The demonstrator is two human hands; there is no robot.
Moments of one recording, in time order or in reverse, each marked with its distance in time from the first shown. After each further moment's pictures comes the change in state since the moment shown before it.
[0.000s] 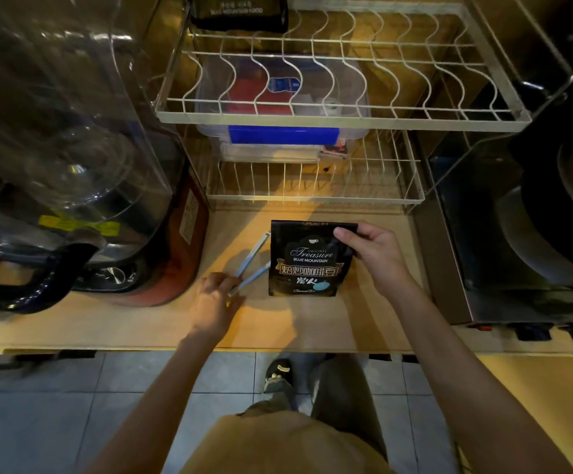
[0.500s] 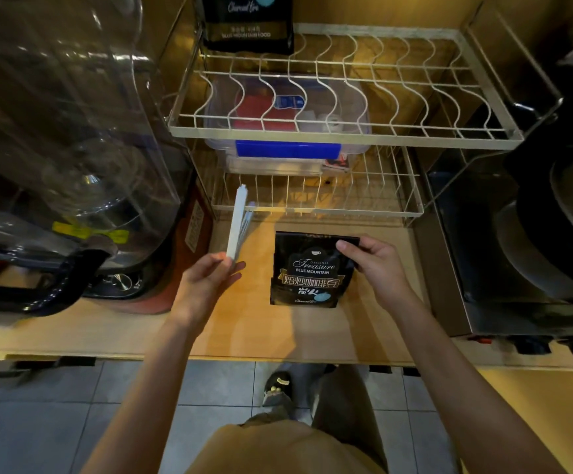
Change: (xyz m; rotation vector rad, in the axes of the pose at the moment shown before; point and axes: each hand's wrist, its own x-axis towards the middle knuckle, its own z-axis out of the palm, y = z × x) left_hand 0.005 0.053 -0.074 -1.220 0.012 -0.310; right_hand -0.007 -0.005 0.001 0.037 -0.002 0.022
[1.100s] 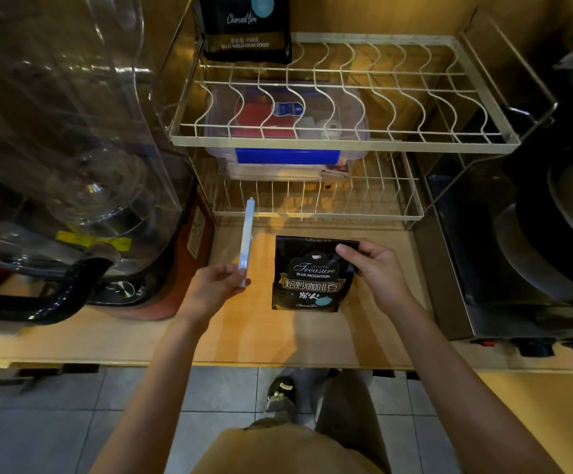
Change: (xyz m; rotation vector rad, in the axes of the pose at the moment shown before) left_hand 0.003 0.010 0.009 0.366 -0.037 -0.066; right_hand -0.003 -0.004 0.004 -0.022 0.022 0.015
